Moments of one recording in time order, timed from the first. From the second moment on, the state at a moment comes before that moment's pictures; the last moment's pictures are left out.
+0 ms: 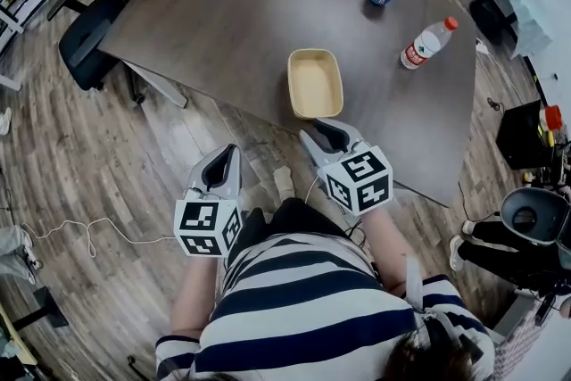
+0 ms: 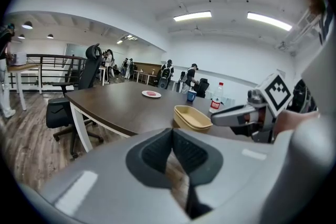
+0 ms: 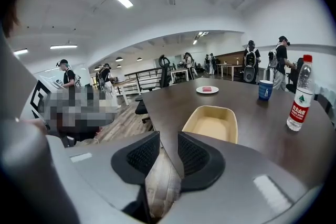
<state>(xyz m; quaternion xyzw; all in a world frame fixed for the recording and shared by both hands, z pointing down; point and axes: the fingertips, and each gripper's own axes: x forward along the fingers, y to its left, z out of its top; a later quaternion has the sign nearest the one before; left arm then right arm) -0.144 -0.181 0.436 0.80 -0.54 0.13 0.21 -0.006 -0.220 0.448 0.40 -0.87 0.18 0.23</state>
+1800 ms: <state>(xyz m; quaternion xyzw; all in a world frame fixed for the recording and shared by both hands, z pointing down) -0.154 -0.237 0.470 0.78 -0.56 0.15 0.24 -0.027 -0.281 0.524 0.34 -0.82 0.11 0.45</state>
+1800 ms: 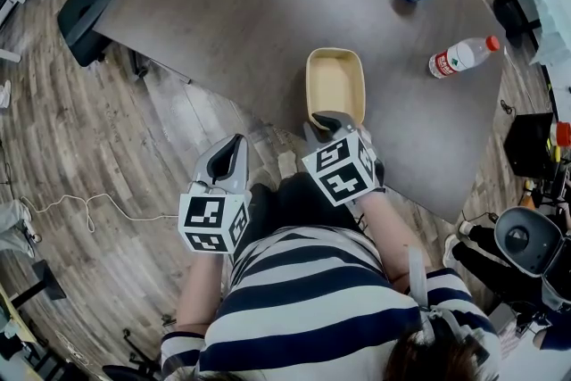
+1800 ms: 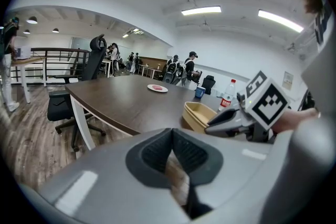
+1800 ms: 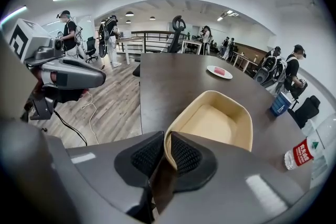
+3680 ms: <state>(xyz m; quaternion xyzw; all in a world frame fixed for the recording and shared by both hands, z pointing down) -0.165 -0.199 0.414 0.79 -0.57 0.11 0.18 0.021 -0.196 0.444 0.40 -0.83 0.08 0.37</state>
